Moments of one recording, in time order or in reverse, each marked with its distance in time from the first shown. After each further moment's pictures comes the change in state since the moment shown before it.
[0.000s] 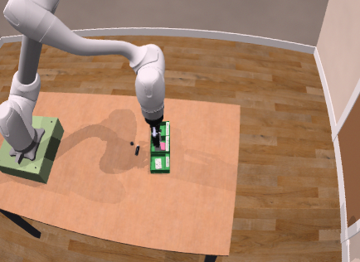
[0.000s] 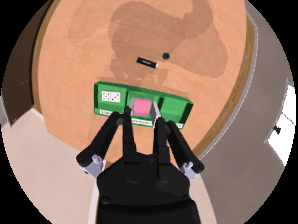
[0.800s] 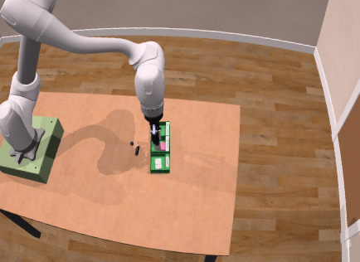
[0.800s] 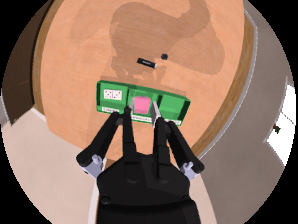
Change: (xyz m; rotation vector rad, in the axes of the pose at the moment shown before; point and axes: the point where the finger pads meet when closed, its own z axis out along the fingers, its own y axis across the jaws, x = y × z) arm 0.000 0.000 -0.016 0.000 0.000 0.000
